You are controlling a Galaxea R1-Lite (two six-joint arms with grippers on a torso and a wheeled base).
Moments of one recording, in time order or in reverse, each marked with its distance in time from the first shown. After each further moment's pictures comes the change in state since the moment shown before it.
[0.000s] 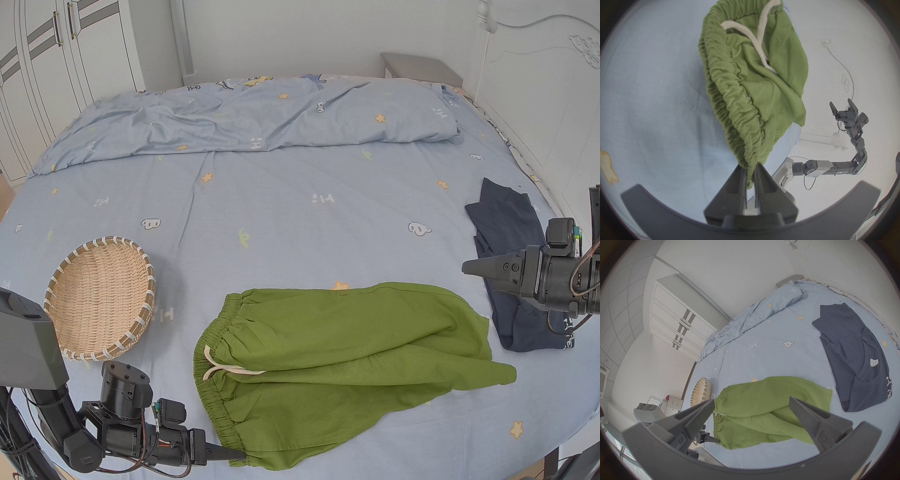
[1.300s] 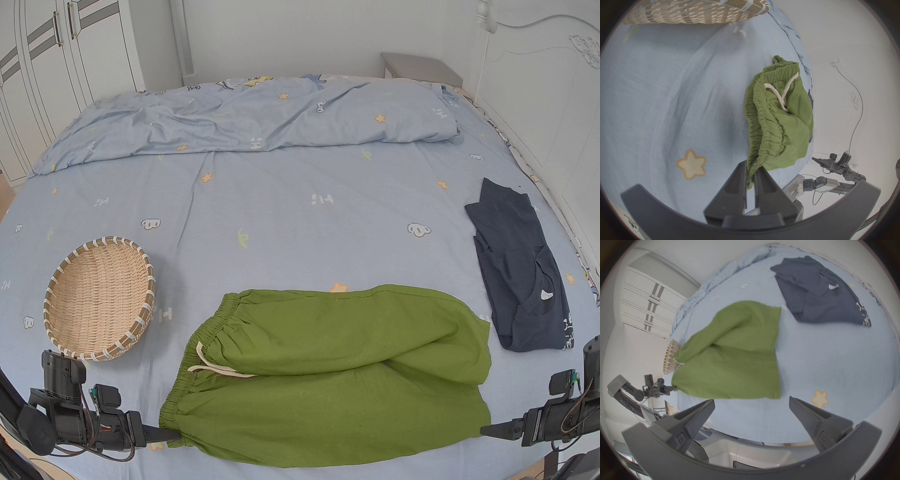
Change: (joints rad) left arm 0.407 -0.285 0.009 0.399 -0.010 0.259; right arm -0.080 -0.214 0.620 0.012 0.008 -0.056
